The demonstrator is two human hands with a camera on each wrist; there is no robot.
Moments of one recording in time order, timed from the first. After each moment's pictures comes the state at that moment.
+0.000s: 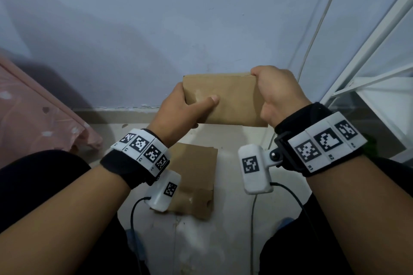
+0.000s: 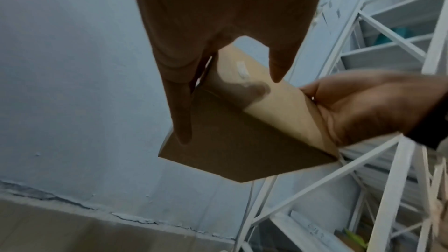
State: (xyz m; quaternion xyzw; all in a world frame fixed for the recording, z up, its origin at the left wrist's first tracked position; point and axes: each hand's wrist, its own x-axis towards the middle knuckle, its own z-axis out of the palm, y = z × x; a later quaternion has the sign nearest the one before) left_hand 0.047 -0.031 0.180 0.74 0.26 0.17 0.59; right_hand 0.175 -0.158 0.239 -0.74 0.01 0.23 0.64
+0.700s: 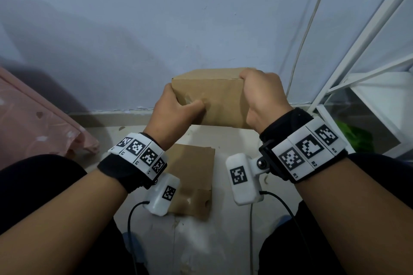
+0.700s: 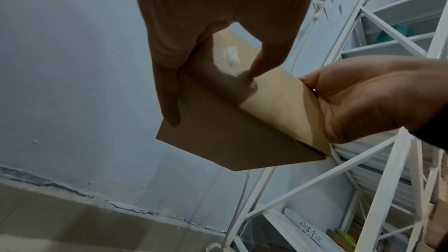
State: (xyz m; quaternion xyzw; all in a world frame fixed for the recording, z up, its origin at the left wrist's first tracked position) left_hand 0.053 -0.035 0.176 0.74 0.30 0.22 0.56; right_hand 0.161 -0.153 0.231 -0.71 0.01 0.21 0.67
